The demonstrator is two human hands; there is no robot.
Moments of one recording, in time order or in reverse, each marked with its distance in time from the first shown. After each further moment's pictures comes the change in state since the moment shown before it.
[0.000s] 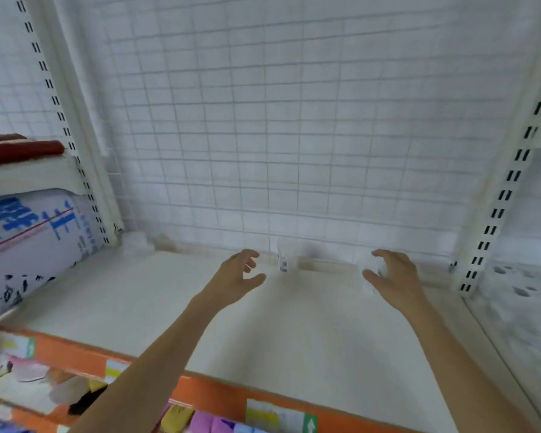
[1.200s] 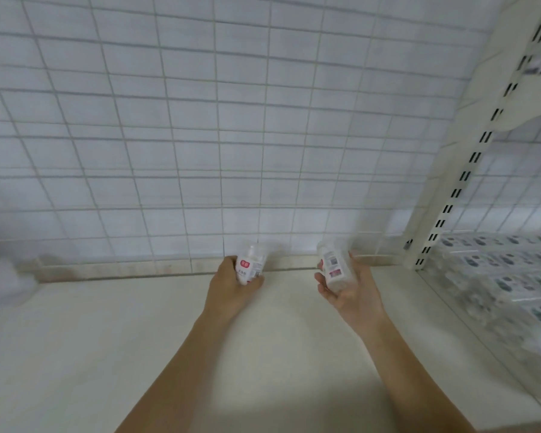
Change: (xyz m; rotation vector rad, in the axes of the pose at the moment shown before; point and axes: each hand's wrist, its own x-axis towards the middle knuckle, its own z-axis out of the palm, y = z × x) left_hand 0.086 -0.030 0.084 -0.467 -0.090 -0.120; right_hand -0.011 -0.022 0.059 1.587 -0.012 0.468
